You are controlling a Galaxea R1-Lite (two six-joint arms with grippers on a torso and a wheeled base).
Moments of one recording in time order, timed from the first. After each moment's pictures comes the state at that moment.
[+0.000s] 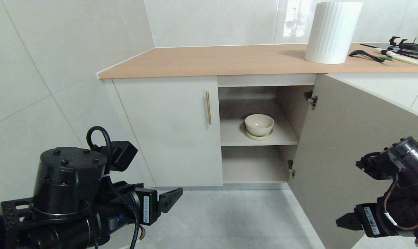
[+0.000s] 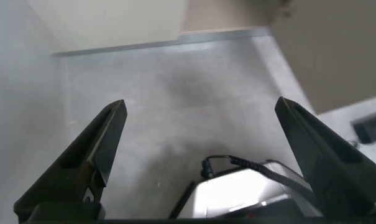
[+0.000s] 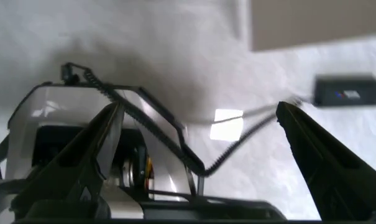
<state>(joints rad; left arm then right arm) -0.64 1.42 -0.56 -0.31 0.24 -0.36 0.50 1.44 -0.81 0.46 -0.25 0.40</state>
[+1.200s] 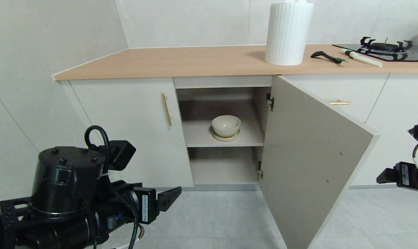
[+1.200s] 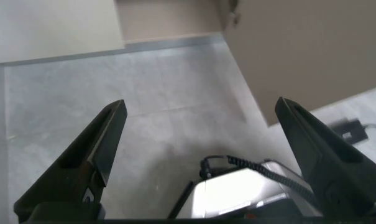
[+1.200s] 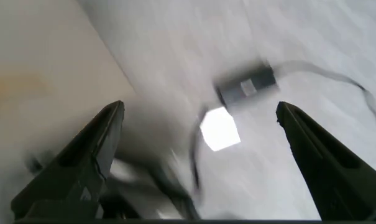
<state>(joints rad) -0.63 1.42 -0.56 -0.31 0.24 -0.36 0.00 1.49 -0.90 0.33 -0.27 0.31</state>
